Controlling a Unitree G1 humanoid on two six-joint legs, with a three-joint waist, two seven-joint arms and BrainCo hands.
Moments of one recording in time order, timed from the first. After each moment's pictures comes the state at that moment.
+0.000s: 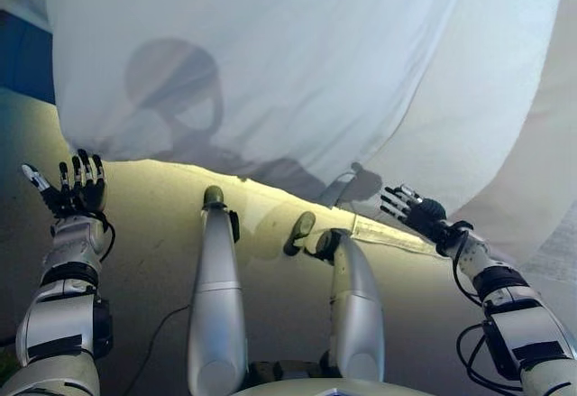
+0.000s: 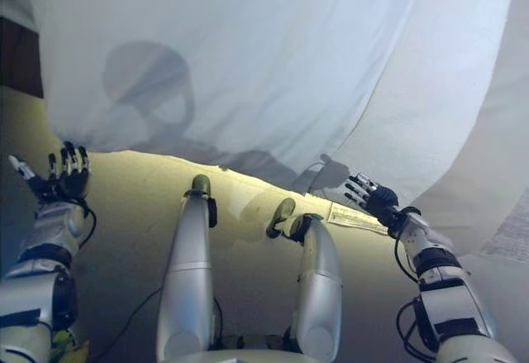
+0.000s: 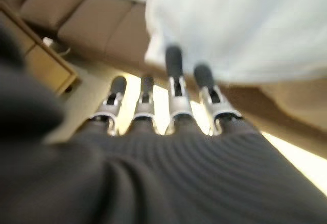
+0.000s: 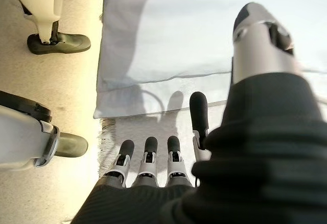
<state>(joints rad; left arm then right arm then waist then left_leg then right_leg) -0.57 0.67 0.19 1.19 -1.88 0.09 -0.38 -0.49 -0.56 0.15 0.97 0.96 0.22 0.49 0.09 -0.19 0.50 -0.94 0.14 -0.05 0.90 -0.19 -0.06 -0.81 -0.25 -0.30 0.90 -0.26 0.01</state>
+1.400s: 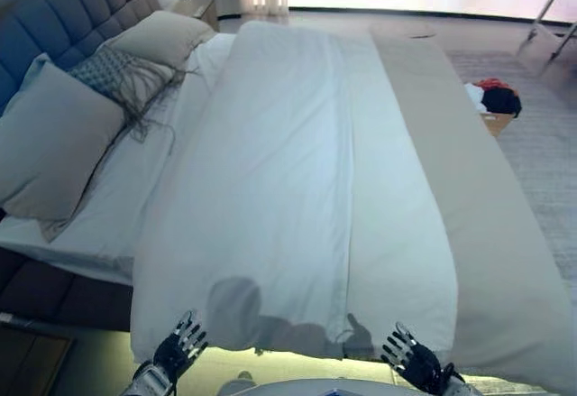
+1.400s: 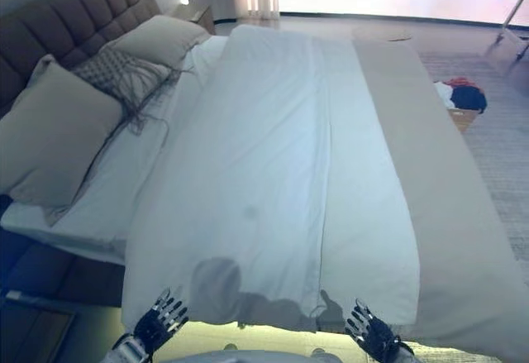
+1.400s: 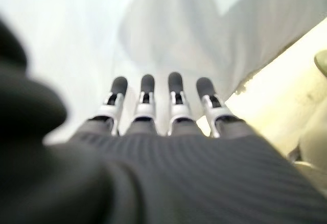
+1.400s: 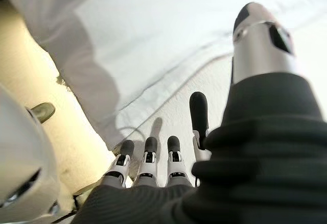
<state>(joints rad) -0.02 0.30 0.01 1.26 -0.88 0.00 -0.44 0.03 -0.29 -0.05 1.27 0.89 0.11 0.38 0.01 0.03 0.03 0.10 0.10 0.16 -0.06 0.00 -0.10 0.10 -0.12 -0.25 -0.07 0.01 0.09</state>
